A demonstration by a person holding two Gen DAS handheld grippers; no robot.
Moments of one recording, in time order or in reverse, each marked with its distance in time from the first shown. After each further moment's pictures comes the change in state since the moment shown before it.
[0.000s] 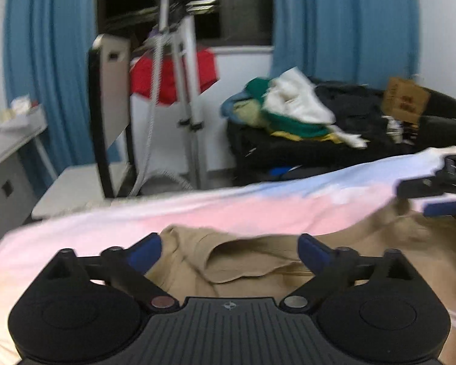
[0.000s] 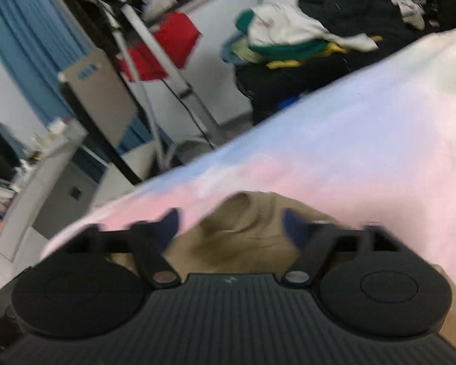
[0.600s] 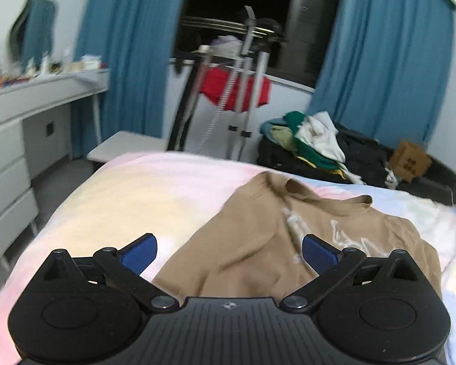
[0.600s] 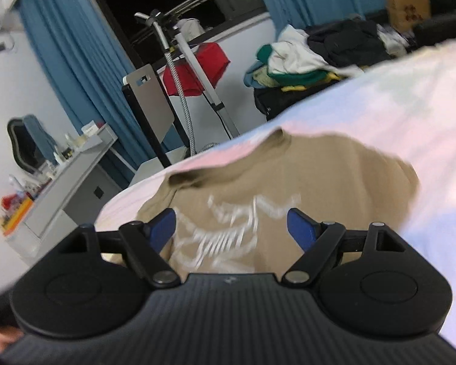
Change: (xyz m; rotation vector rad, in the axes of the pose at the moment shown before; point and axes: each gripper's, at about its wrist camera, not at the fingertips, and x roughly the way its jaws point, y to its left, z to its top) left arm -0.262 0.120 -0.123 -0.370 -0.047 0.026; right arm -0.230 0.060 -0.136 0.029 -0.090 0.031
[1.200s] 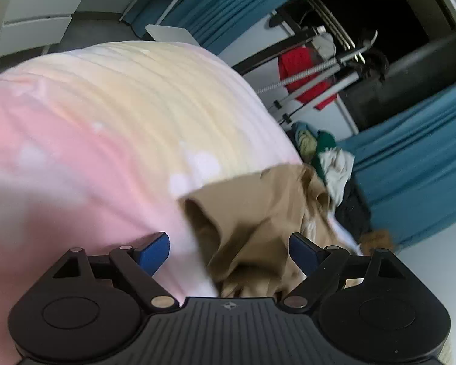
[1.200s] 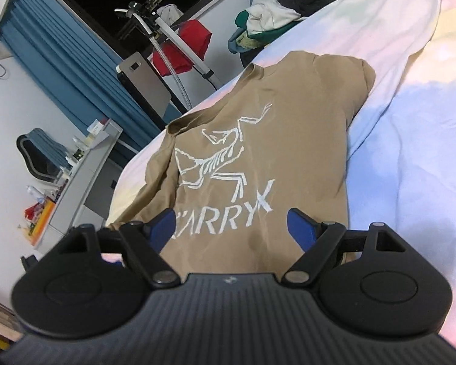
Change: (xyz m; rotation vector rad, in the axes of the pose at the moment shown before) left arm 0.050 0.095 -0.034 -0.687 0.151 -0.132; right arm -0.022 -0.044 -0.067 0.150 0.112 0.028
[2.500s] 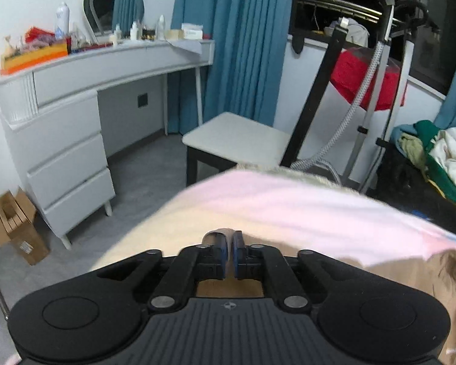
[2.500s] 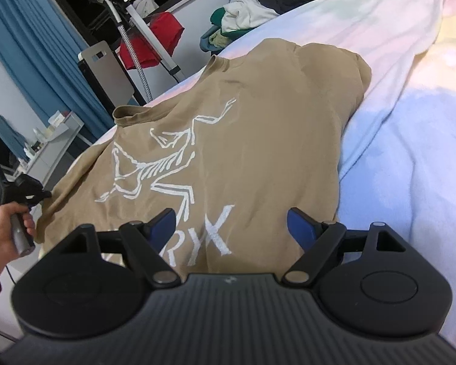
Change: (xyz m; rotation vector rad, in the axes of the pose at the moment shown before) left arm 0.138 -0.102 0.107 0.512 -0.221 0.563; right arm 0.071 -0.017 0.003 -0.085 -0.030 -0.149
